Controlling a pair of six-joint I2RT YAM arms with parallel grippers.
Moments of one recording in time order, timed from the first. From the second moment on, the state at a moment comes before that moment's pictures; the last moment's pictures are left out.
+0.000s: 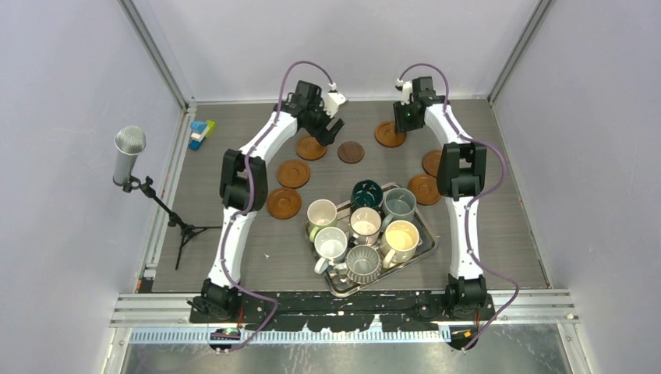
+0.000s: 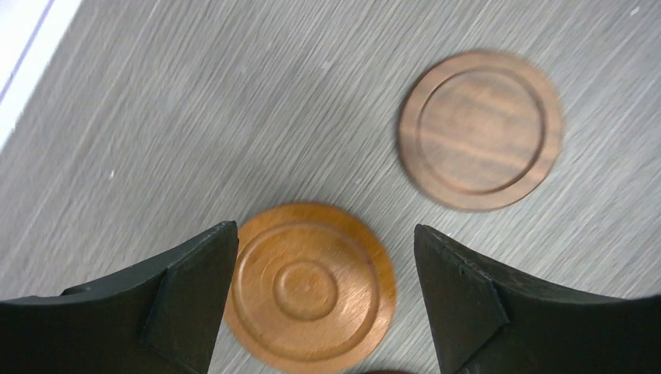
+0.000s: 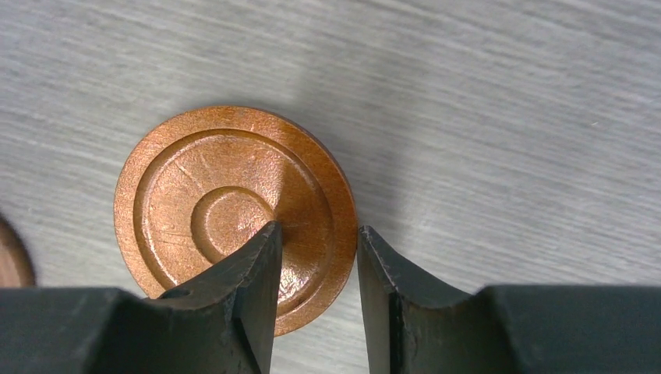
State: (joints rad) left arm -0.38 2.44 2.23 -0.63 0.31 0.47; right arm 0.10 2.55 2.29 -0.66 -0.16 -0.15
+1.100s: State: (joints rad) left arm -0.41 2.60 2.37 -0.51 0.05 0.45; right arm 0.24 2.44 2.13 -0.74 -0.19 -0.11
